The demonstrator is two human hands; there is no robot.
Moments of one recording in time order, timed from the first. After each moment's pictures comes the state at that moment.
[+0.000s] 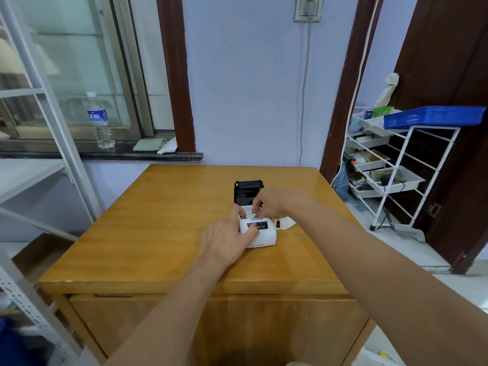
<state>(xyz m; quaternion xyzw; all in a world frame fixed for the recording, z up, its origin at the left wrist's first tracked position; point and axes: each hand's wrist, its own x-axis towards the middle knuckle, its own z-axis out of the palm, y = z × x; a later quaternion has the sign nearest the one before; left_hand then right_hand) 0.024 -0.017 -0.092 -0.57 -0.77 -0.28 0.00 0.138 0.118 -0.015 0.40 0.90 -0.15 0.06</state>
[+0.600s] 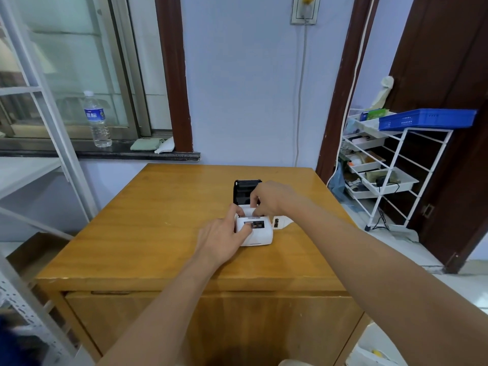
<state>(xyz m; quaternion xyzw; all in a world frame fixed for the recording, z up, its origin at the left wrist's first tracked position) 0.018 -0.019 -0.093 -0.60 -0.75 -0.27 -0.01 0.144 0.109 -0.011 0.40 0.92 -0.06 -0.03</state>
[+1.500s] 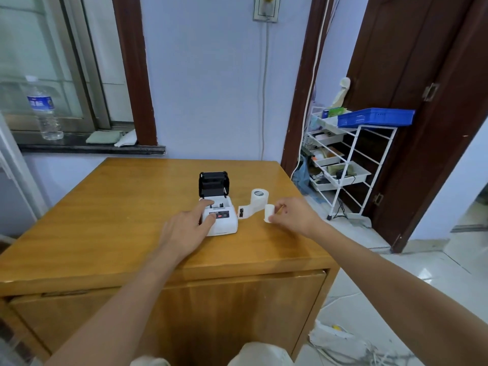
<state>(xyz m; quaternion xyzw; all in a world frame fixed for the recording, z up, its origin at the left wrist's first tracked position) 0.019 -0.018 -0.098 -0.62 -0.75 -0.25 -0.01 0.290 0.093 -0.063 0.53 0.80 -0.21 -0.19</state>
